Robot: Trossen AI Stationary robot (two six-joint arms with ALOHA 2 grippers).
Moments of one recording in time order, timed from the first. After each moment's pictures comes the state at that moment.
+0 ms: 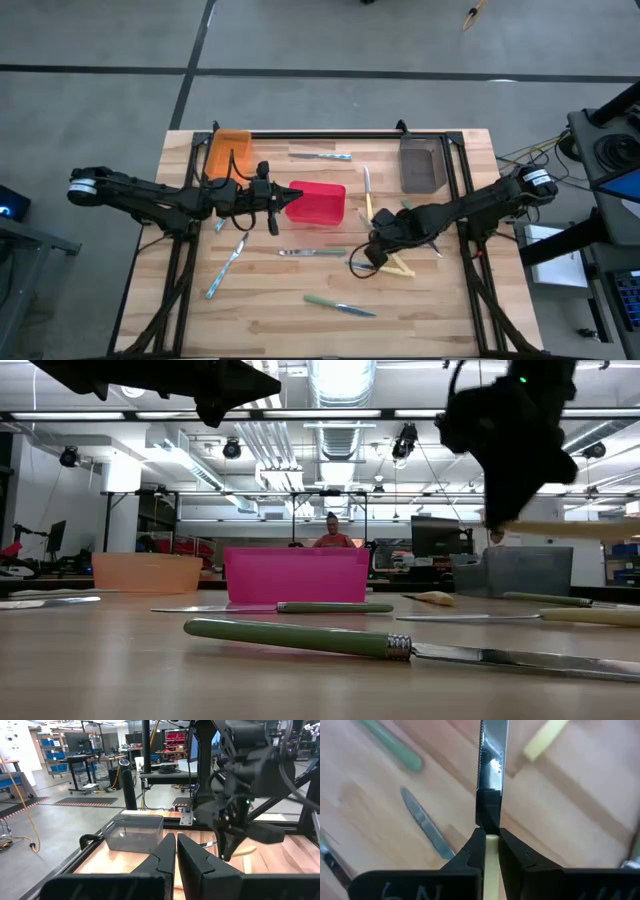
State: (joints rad) left arm -0.04 1.11 0.58 0.52 -0.25 0.04; right arm 0.26 1.51 1.07 -0.87 0.16 1.09
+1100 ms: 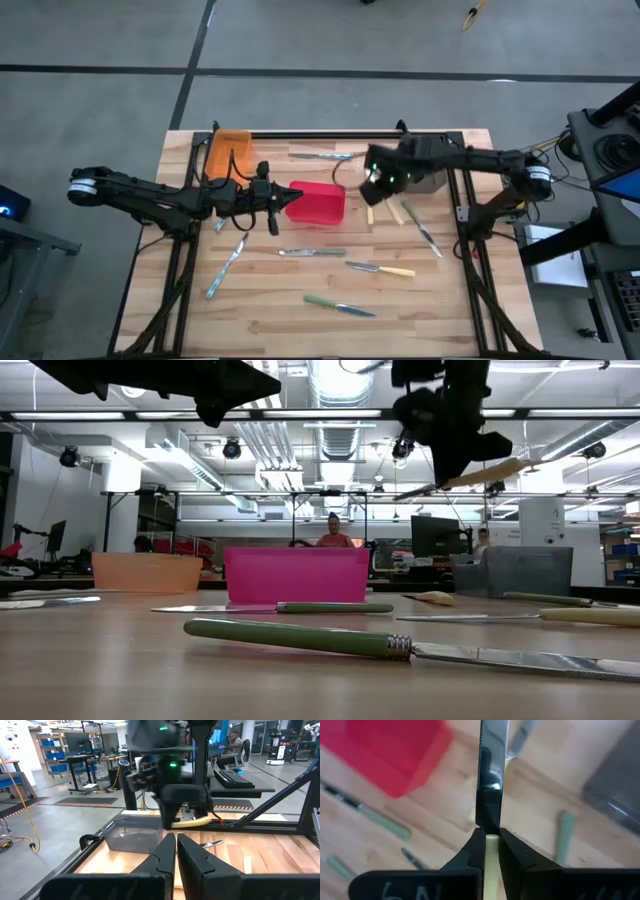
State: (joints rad) left arm -0.04 1.11 0.58 0.52 -0.25 0.04; right arm -0.29 1.51 1.36 -1.18 -0.05 0.79
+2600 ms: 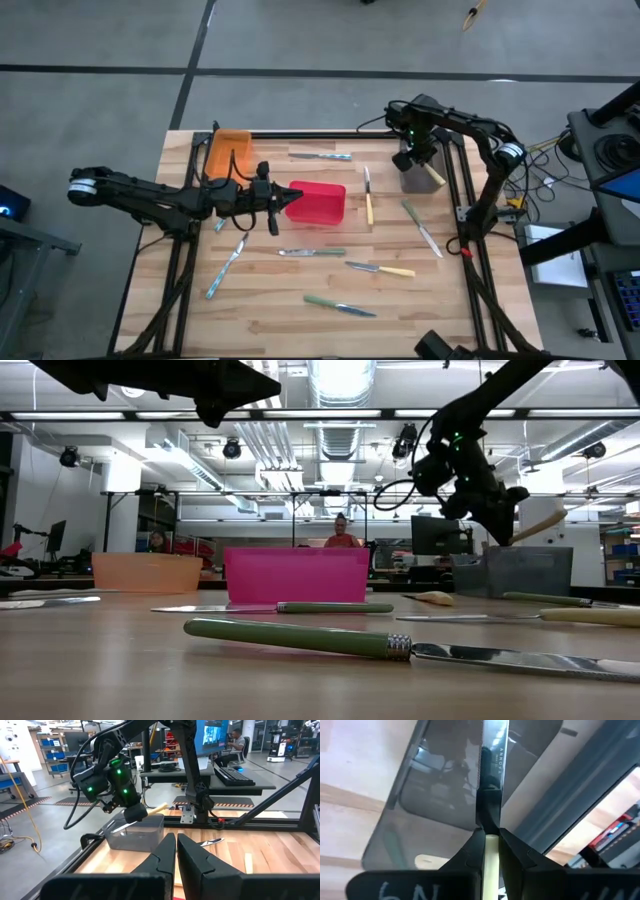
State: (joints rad) left arm -0.04 1.11 0.58 0.51 -0.25 0.06; right arm -0.83 1.79 1.37 -1.43 0.14 0.24
